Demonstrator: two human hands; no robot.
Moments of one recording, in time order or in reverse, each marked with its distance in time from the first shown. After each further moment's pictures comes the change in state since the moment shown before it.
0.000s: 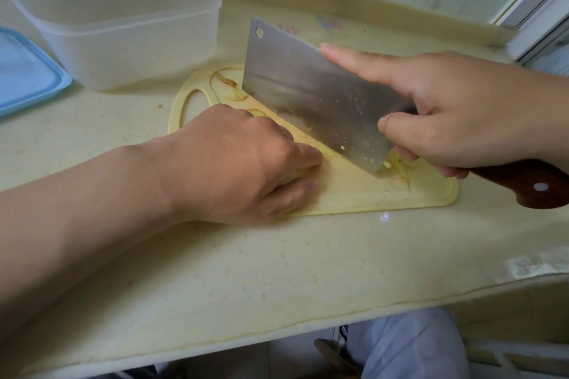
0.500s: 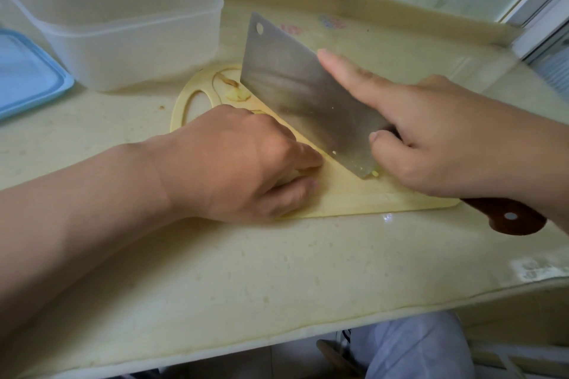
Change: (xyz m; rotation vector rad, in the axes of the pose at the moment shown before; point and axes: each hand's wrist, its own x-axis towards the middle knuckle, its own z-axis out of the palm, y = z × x) left_hand 0.001 -0.006 0.000 -0.057 0.024 0.029; right_hand 0.000 -0.003 0.024 -0.046 0.108 -0.047
